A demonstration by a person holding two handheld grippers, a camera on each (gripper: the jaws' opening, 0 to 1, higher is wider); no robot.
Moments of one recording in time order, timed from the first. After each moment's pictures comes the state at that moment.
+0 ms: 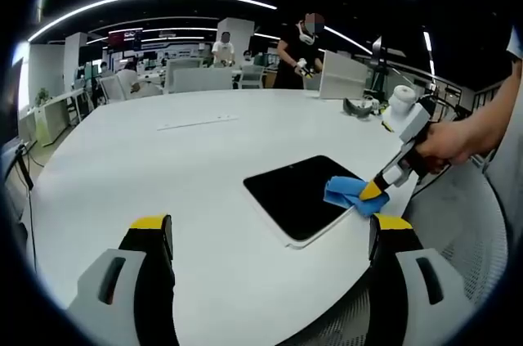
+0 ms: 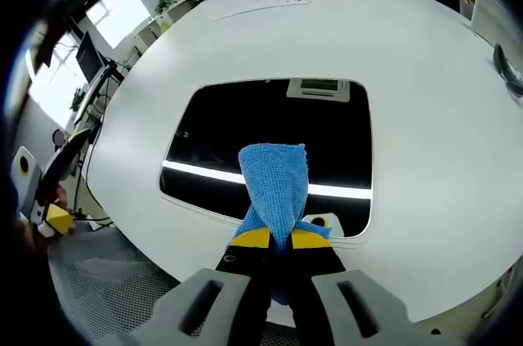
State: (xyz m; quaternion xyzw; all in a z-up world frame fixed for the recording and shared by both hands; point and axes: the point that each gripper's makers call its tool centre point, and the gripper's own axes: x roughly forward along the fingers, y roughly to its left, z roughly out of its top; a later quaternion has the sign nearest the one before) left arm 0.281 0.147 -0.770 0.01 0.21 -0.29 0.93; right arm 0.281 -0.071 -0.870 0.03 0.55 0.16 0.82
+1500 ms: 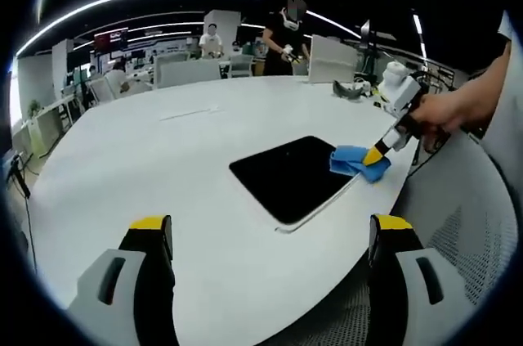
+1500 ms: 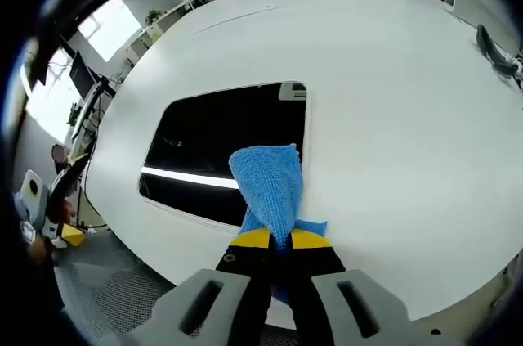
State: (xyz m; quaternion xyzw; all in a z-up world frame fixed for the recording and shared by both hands) left arm 0.270 0.146 -0.792 0.06 0.23 -0.29 0.93; right arm 0.285 -0.131 -0.871 0.06 0.55 0.13 0.83
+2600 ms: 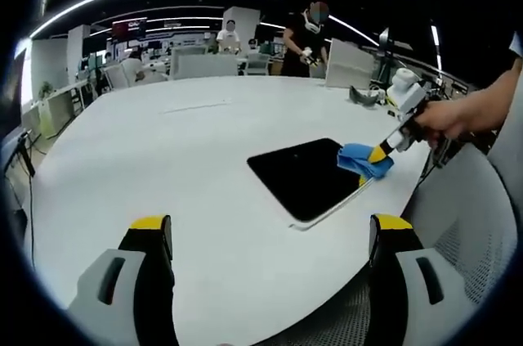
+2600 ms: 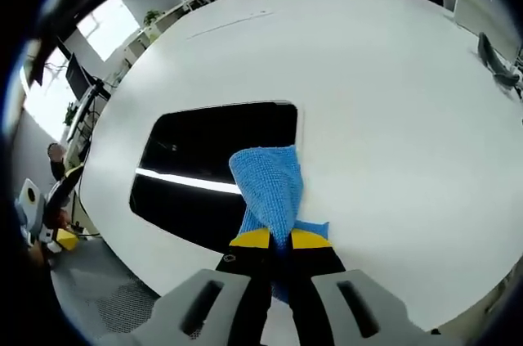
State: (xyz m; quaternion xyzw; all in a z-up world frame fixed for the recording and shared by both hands) left arm 0.274 0.154 -0.798 0.01 0.25 -0.27 0.93; right arm 0.318 -0.134 -0.870 0.03 0.53 0.13 0.84
